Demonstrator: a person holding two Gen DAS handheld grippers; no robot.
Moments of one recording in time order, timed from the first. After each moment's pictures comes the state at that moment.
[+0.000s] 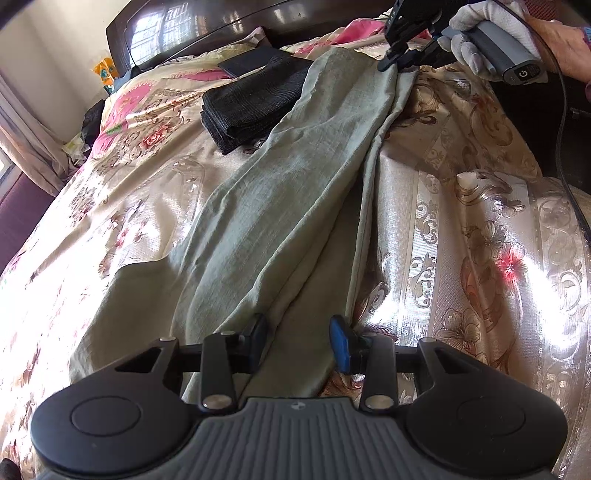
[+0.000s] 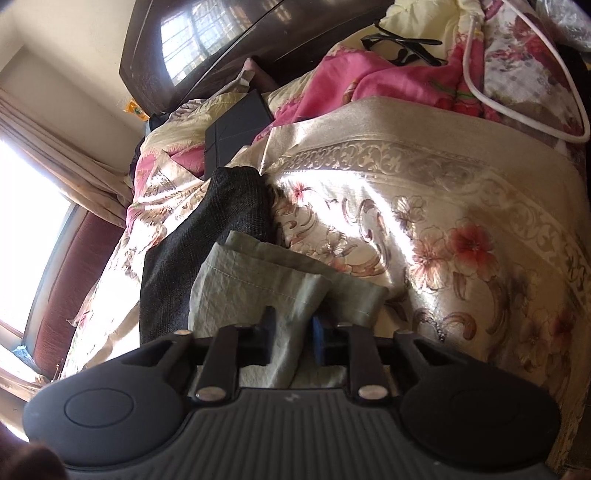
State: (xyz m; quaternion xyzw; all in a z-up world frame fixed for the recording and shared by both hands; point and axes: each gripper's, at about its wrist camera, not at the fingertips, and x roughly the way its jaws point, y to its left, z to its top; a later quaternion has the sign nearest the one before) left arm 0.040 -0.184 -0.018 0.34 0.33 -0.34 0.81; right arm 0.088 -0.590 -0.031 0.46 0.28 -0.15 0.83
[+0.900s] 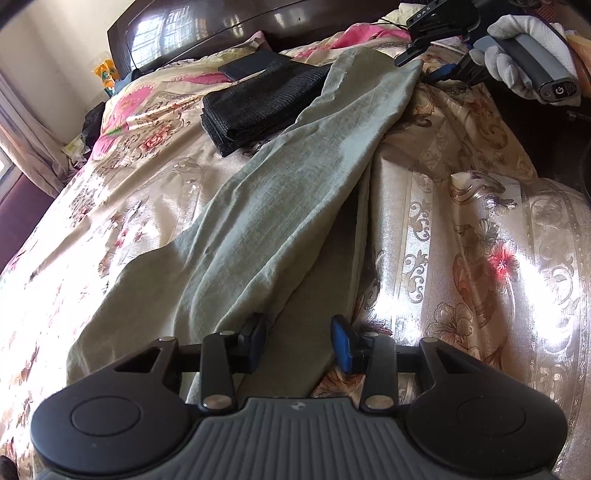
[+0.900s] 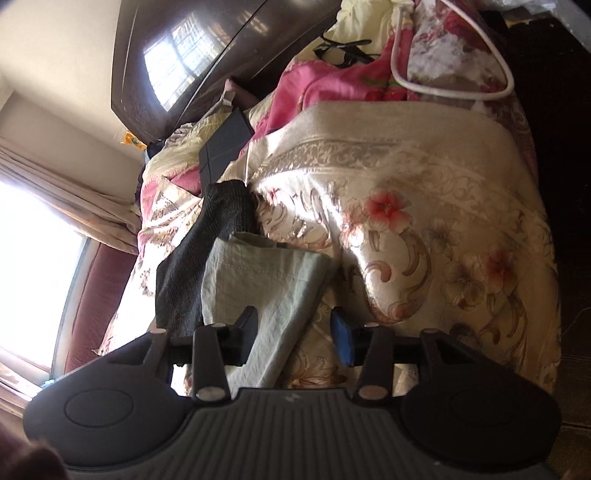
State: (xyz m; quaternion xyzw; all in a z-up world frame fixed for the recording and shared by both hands) left arm 0.035 -0.179 -0.017 0.34 0.33 -0.34 0.82; right arm 0.044 -0.589 -0.041 0.49 0.24 -0.15 0.82
